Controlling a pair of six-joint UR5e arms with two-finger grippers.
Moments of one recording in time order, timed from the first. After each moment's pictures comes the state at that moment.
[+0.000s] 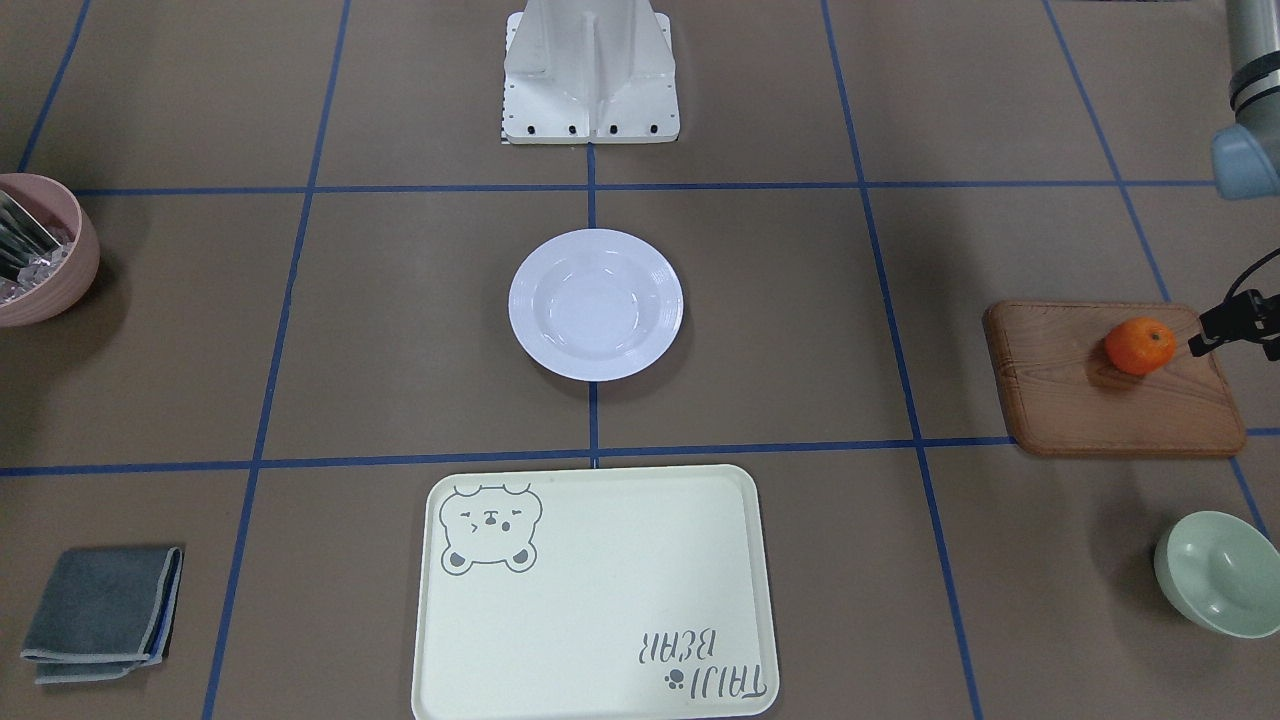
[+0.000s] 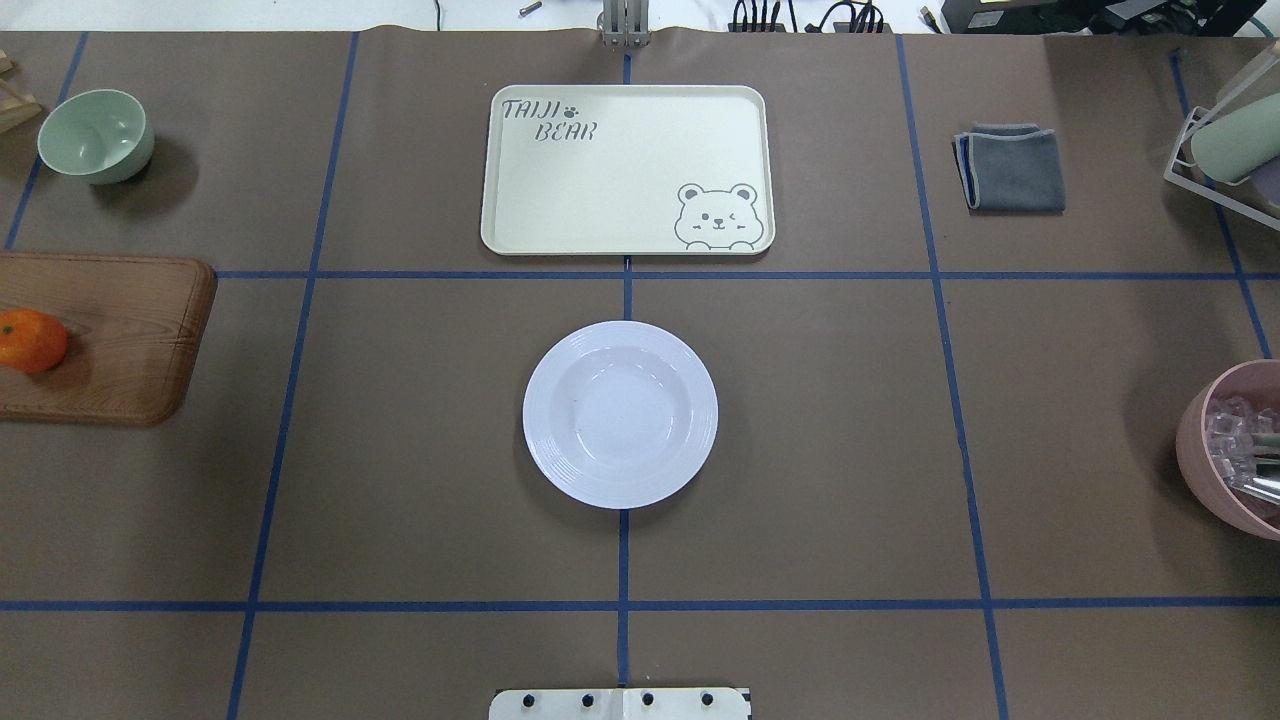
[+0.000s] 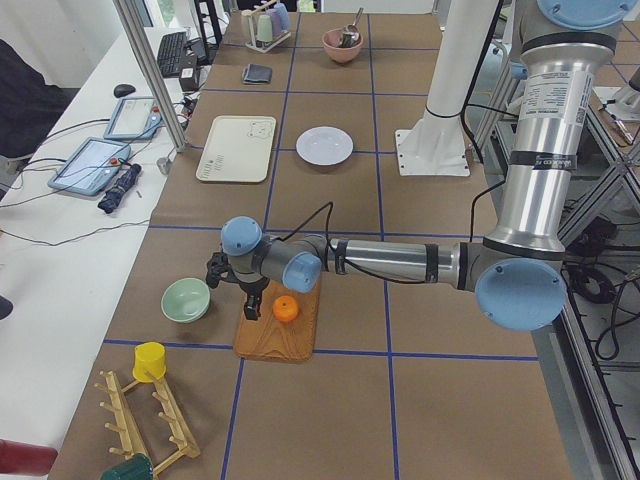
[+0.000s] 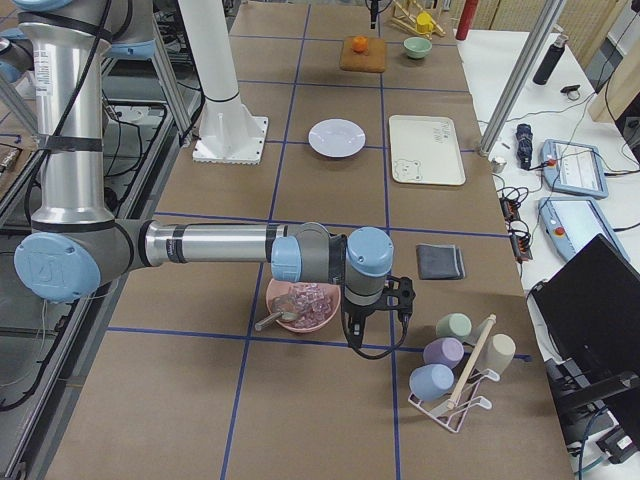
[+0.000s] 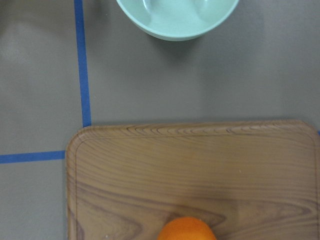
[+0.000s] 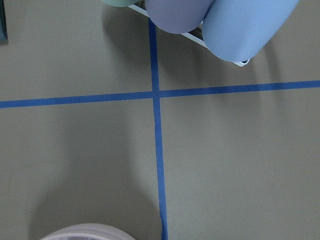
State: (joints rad) left arm -1.30 -1.68 -1.42 -1.98 -2.34 -0.40; right arm 1.57 -1.61 1.66 -1.60 2.35 0.09
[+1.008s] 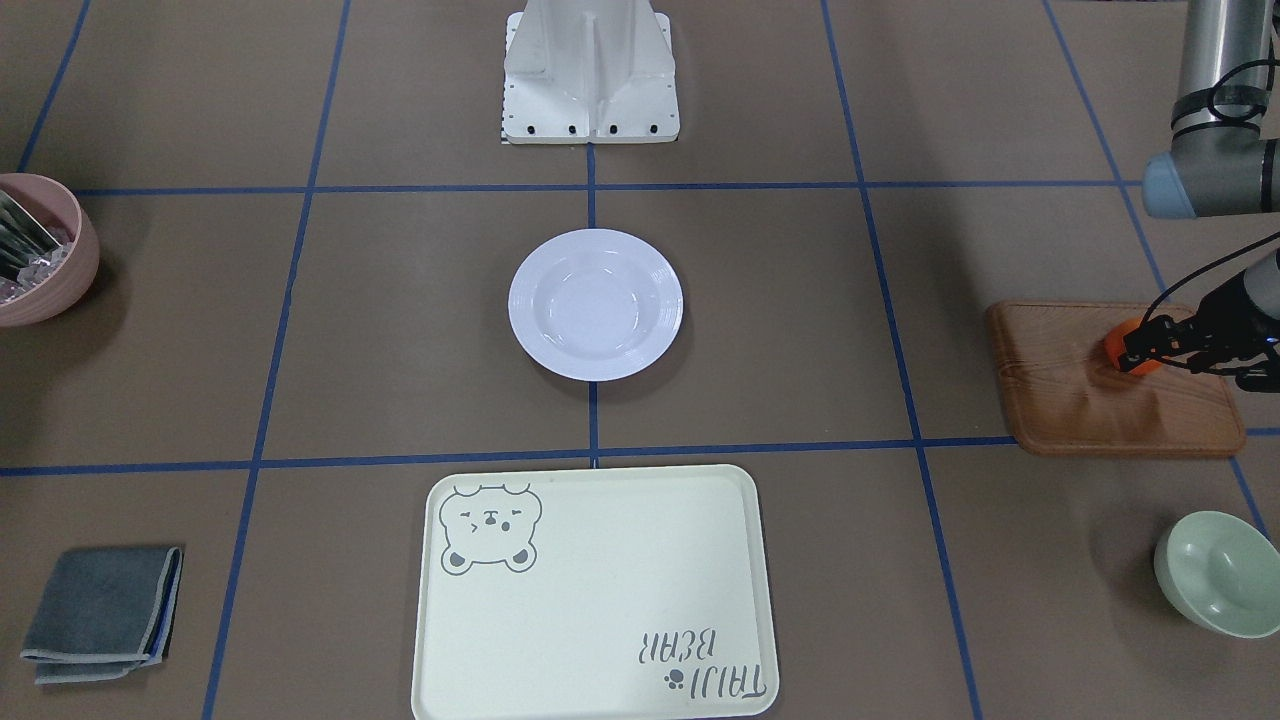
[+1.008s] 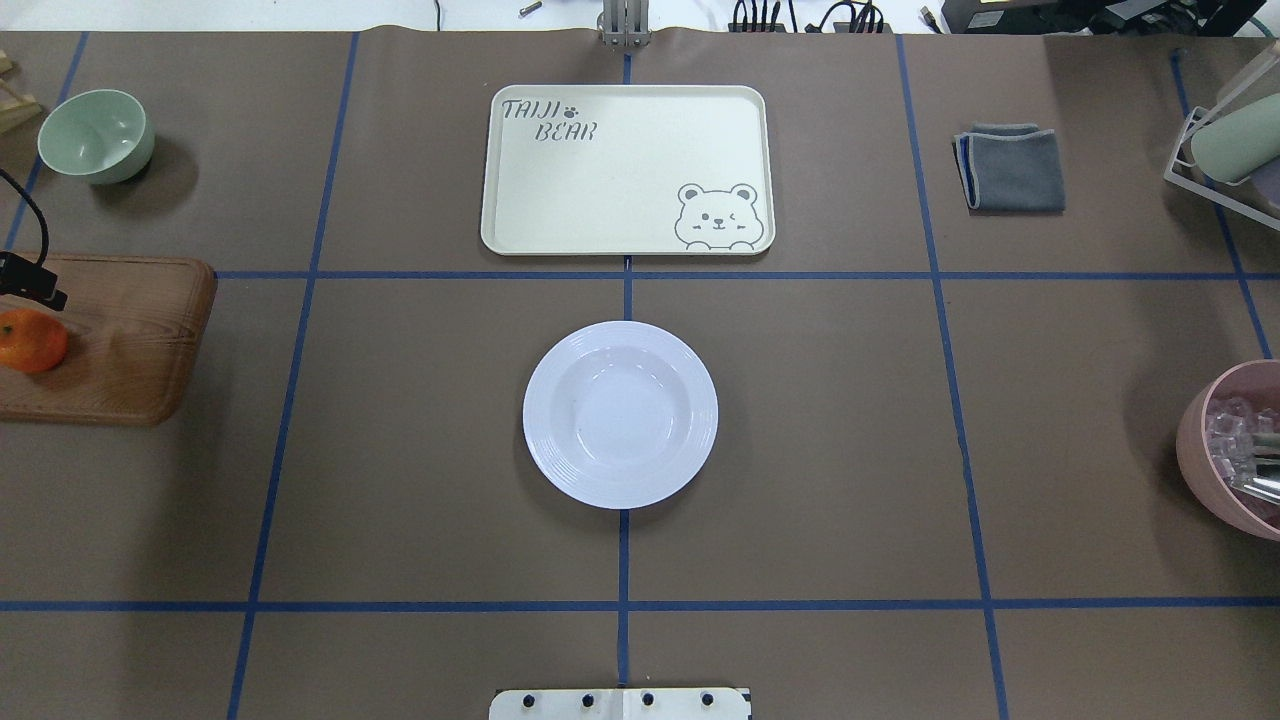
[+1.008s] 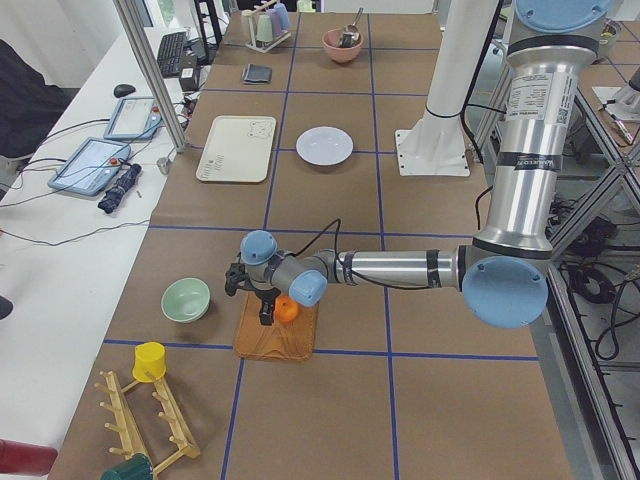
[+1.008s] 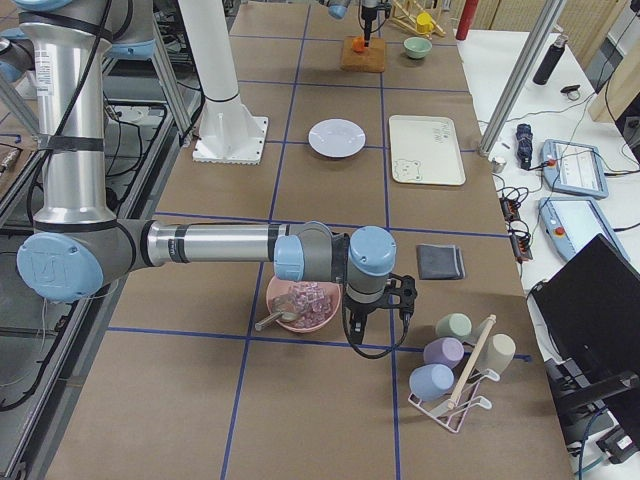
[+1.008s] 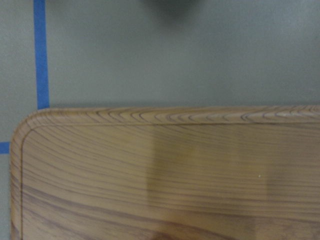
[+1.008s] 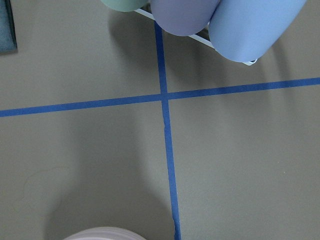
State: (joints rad) left arm -1.17 -1.66 -1.36 -2.10 -2.29 -0.50; right arm 1.57 -1.60 1.66 -1.61 2.38 0.12
